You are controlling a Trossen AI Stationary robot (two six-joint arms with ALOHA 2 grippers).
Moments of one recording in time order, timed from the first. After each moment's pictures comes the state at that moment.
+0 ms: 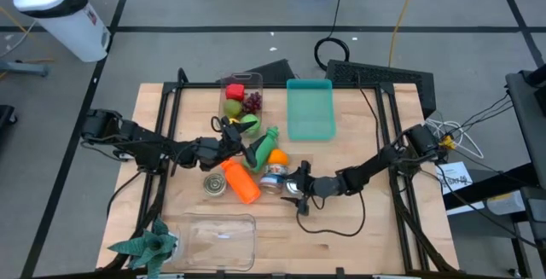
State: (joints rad) left arm -0.14 1.42 0.59 0.81 -0.72 -0.01; right arm 0.34 1.85 0.65 0.80 0.36 0.22
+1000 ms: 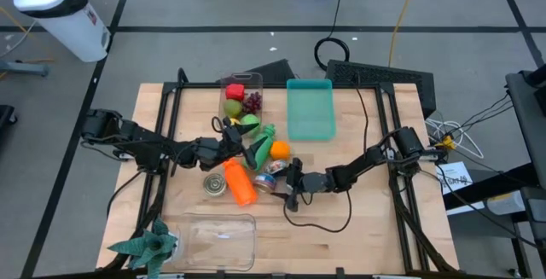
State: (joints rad) left arm -0.14 1.42 0.59 0.82 -0.67 -0.01; right arm 0.27 1.98 0.75 0.85 0.31 0.25
